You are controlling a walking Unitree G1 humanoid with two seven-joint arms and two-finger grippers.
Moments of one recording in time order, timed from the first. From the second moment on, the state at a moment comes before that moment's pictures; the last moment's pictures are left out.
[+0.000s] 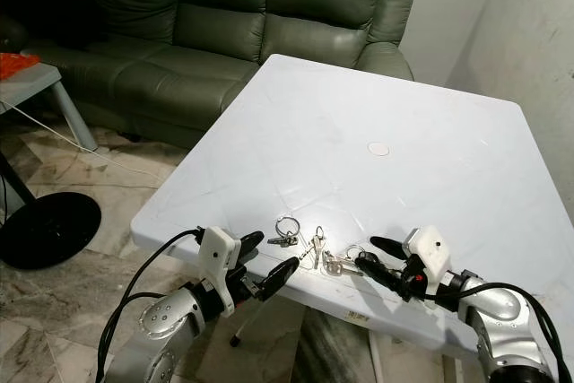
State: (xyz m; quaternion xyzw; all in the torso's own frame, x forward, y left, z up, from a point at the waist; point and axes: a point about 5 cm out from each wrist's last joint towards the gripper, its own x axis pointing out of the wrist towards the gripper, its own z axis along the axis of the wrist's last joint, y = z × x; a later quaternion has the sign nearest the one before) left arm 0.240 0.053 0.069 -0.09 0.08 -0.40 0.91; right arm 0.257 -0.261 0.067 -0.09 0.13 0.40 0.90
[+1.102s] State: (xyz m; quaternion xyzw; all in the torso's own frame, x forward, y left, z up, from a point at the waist) left arm 0.240 0.053 0.069 -0.09 0.08 -0.40 0.91; right arm 0.261 -0.246 0.071 -0.06 0.11 0.41 0.90
